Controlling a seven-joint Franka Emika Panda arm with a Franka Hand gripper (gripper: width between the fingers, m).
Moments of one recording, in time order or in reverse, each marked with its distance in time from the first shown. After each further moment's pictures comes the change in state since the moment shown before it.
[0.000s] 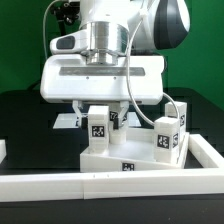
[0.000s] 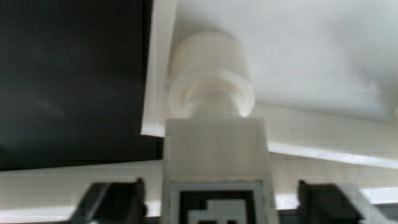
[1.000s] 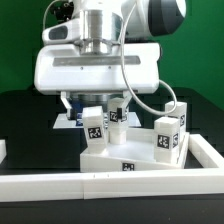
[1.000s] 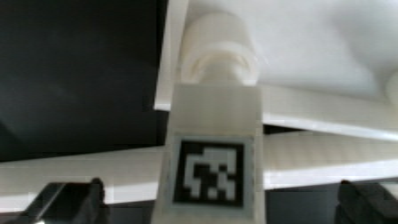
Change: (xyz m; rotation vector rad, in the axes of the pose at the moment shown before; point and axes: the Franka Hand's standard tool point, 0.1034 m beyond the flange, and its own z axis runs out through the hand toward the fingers) arm 0.015 0.006 -0.018 0.039 -0.048 0.019
